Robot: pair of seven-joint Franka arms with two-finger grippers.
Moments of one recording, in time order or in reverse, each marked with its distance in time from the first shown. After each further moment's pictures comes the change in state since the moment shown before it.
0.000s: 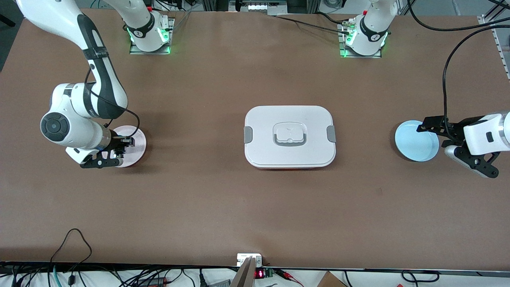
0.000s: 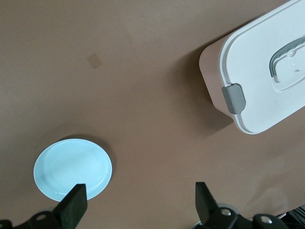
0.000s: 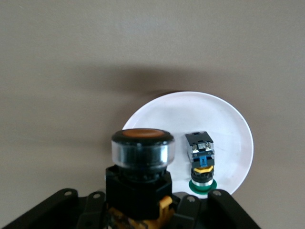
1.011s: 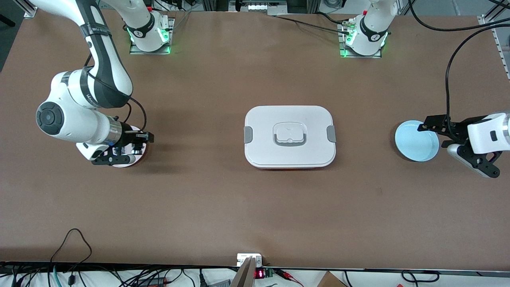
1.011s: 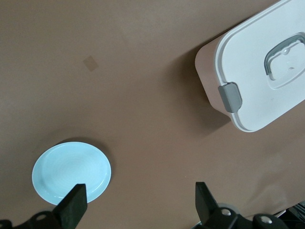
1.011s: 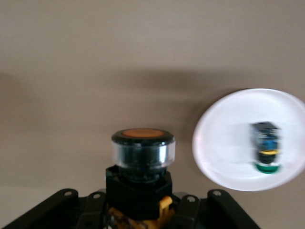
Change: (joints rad) left arm 0.003 0.000 0.000 0.000 -0.007 0.000 0.023; right arm 0.070 -0.063 0.013 0.118 0.131 -0.177 0.072
